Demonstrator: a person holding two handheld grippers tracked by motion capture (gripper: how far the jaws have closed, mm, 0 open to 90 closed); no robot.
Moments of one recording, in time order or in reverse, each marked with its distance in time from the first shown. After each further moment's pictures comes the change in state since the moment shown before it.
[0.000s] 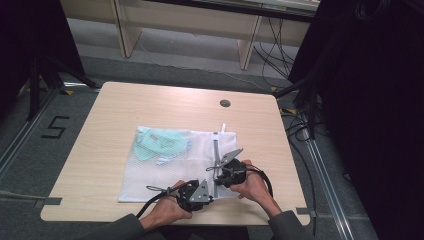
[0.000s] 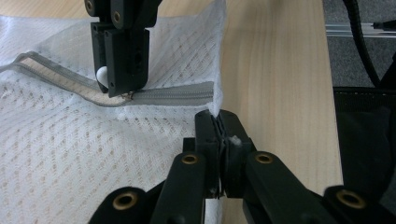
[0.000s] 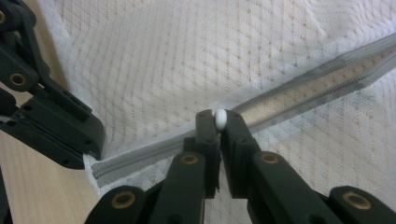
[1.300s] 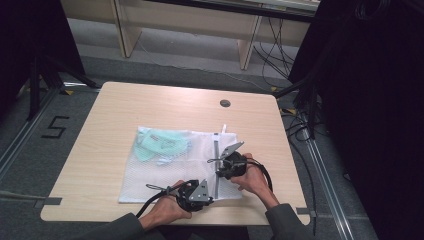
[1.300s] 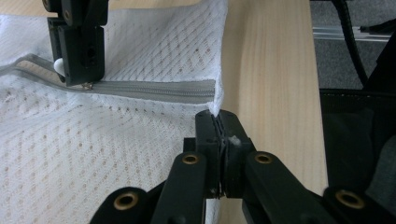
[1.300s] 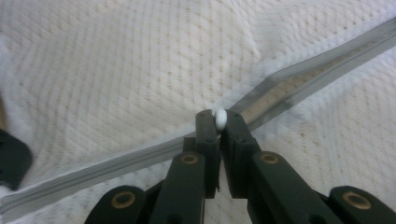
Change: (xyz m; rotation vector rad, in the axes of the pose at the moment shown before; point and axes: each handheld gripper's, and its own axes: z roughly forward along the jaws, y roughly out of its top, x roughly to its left) left arm -0.001 0.002 -0.002 -0.009 -0.030 -0.012; right arm -0.025 0.006 0.004 -0.005 -0.038 0.006
